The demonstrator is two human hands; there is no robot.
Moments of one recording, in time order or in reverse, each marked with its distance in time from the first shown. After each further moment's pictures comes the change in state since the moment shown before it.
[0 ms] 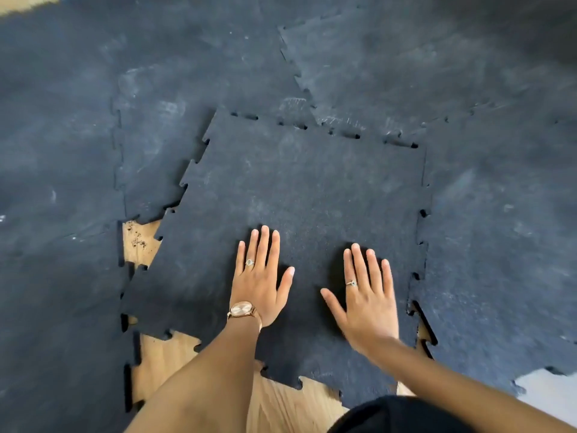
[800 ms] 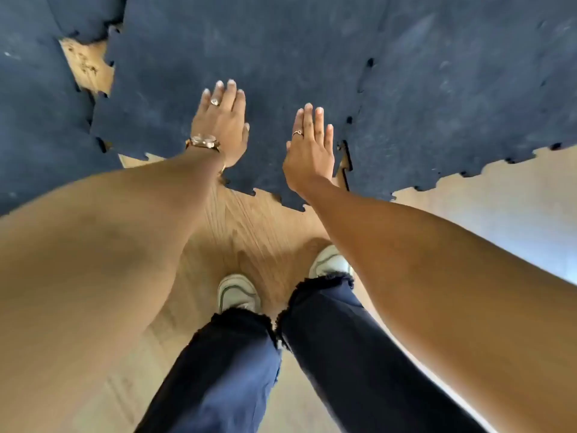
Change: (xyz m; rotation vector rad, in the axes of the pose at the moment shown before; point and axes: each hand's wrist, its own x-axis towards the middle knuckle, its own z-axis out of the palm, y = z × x) left_hand -0.026 0.034 -0.115 0.046 -0.391 0.057; right_hand -0.037 -0.030 -0.105 0.016 -0.419 0.089
